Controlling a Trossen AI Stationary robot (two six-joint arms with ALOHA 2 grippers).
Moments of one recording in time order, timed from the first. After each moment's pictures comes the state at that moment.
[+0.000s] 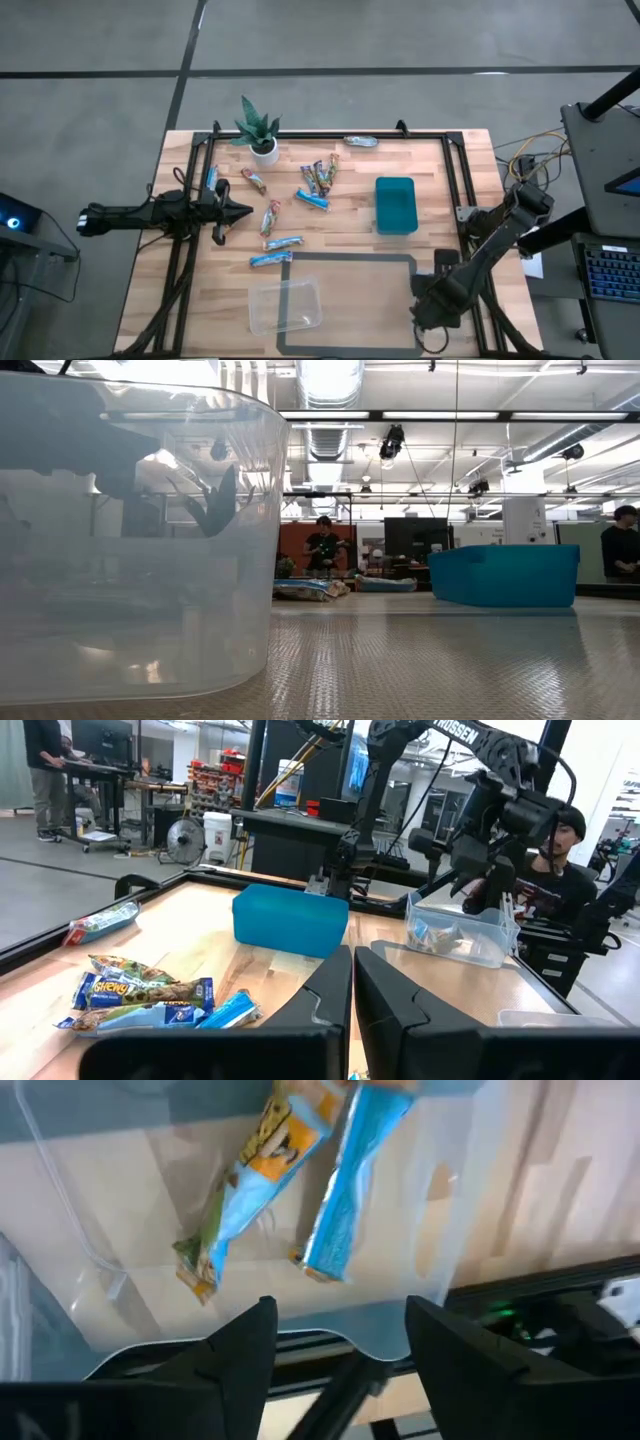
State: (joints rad) left arm 0.00 0.00 0.01 0.03 -0.07 -0.16; right arm 0.80 1.67 1.30 -1.45 -0.14 0.94
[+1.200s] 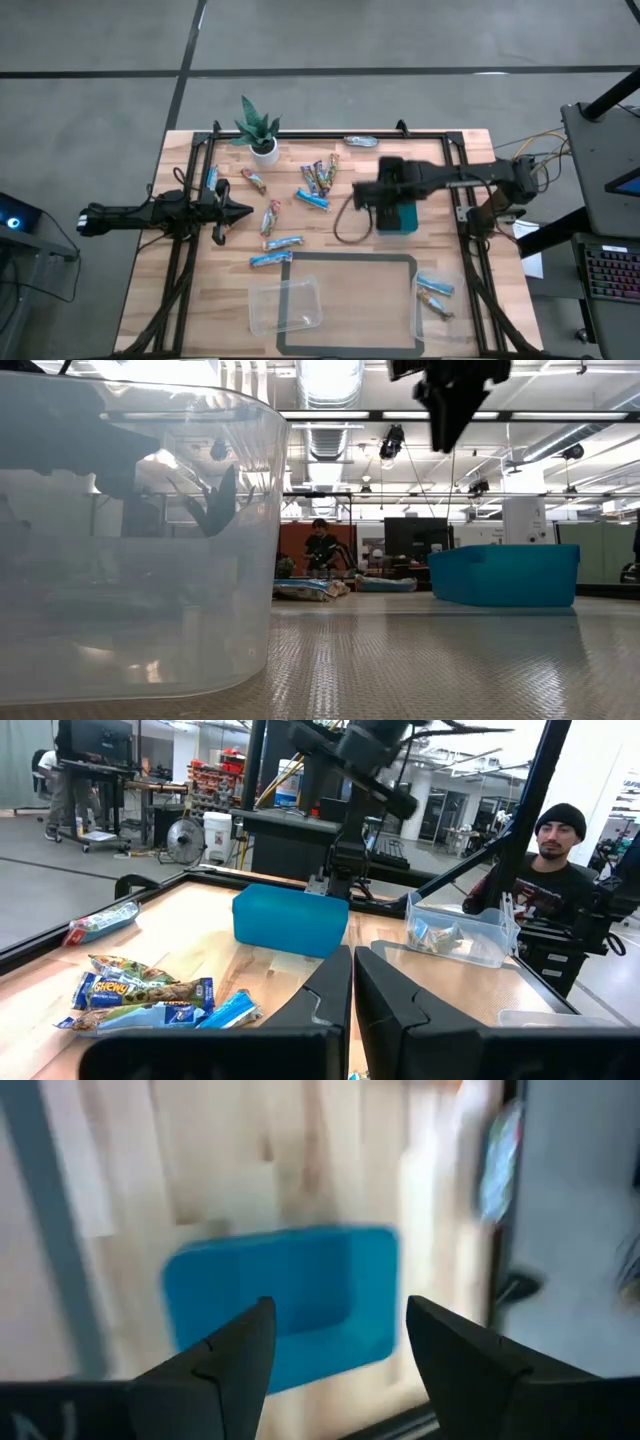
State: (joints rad) left arm 0.00 0.00 0.01 0.03 -0.07 -0.16; right arm 0.04 1.67 1.64 -1.44 0.39 0.06
